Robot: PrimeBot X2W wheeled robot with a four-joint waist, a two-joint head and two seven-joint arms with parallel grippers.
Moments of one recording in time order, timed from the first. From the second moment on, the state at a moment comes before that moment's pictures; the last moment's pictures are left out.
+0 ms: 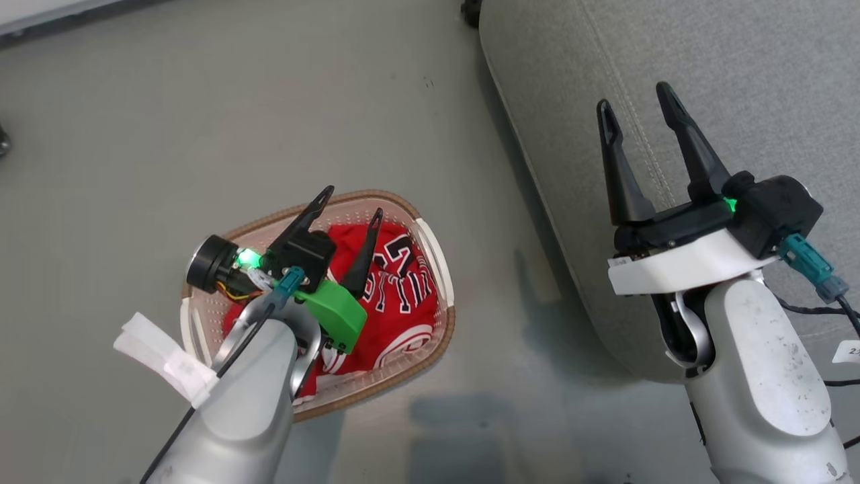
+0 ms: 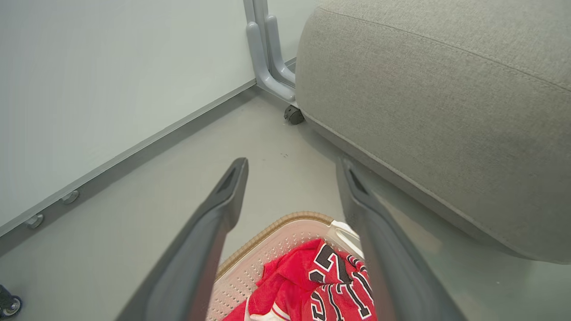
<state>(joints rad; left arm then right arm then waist) -0.57 0.07 -0.40 0.66 -0.03 -0.12 -0.26 -0.45 -0.05 0.13 0.07 0.20 0.13 -0.26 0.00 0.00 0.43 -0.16</state>
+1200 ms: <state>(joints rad) -0.92 0.10 -0.80 1.15 -0.14 -0.13 -0.26 -0.58 -0.05 0.17 -0.02 0.22 0.13 -0.26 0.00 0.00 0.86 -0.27</state>
